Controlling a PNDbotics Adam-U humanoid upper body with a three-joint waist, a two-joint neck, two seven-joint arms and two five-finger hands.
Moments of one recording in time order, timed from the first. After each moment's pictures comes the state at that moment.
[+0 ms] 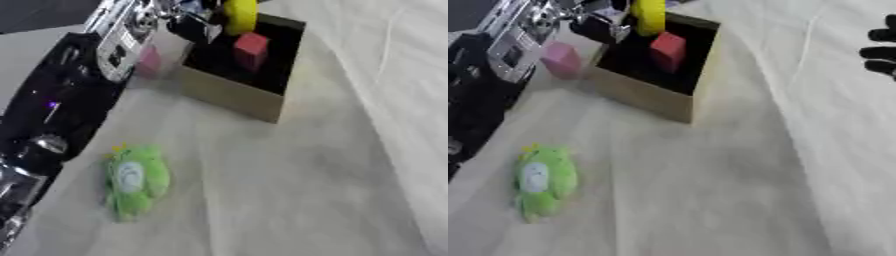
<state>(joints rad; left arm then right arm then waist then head) -1.24 0.36 -0.29 -1.08 -0.84 -0.08 -0.28 -0.32 -0.55 0.00 -1.99 -0.13 0.09 -0.18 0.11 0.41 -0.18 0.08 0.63</state>
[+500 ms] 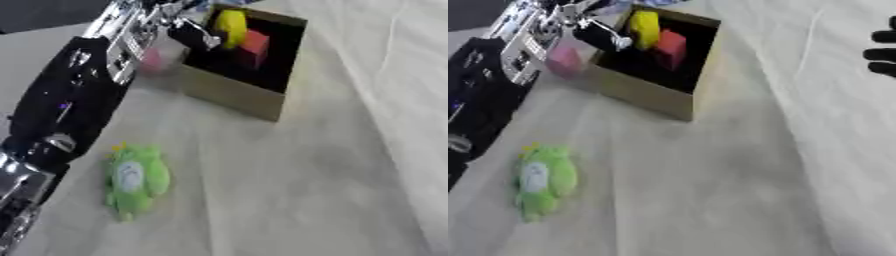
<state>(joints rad) -1.24 0.36 -0.28 -1.04 -0.95 -0.15 -0.31 -0.31 -0.55 0.00 -1.99 -0.13 0.10 -0.18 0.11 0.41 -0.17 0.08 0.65</state>
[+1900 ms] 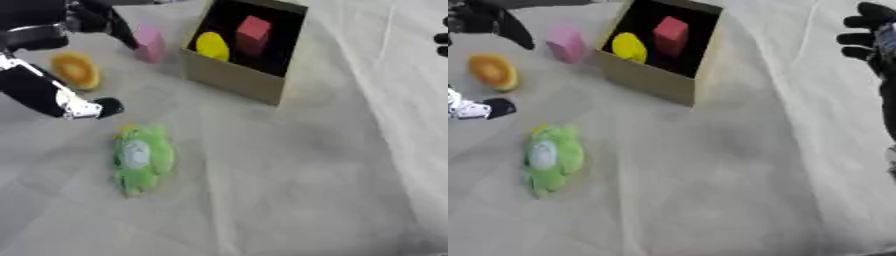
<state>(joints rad) -0.76 1.07 -0.42 -1.97 -0.27 -0.01 -0.55 -0.24 -0.56 -0.01 -1.99 -0.12 0.10 -0.21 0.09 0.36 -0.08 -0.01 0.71</state>
